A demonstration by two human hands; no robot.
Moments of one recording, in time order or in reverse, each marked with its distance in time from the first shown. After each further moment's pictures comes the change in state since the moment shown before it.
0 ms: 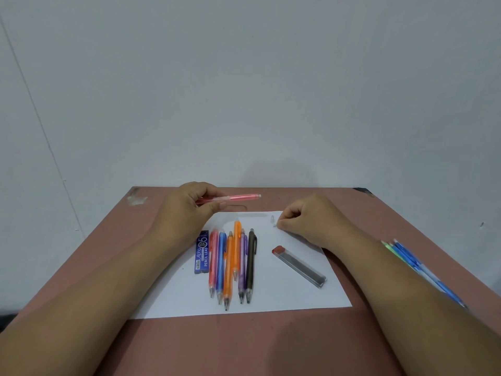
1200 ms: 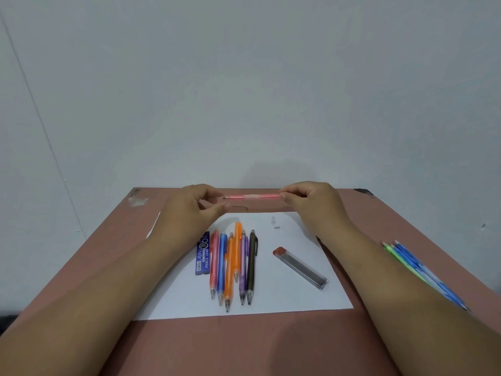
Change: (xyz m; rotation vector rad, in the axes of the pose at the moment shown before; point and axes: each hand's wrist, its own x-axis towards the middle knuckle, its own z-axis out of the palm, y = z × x) left_hand 0.002 -0.003 0.002 0.106 -0.010 -0.050; right_hand 0.017 -0.001 0.004 0.434 0.260 0.004
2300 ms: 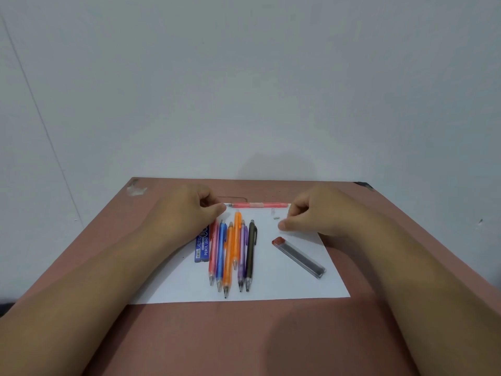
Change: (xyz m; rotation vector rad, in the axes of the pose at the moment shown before) left_hand -0.004 -0.004 -0.007 0.214 -0.180 -0.063; right_hand -0.023 -0.034 -0.032 -0.615 -0.448 0.049
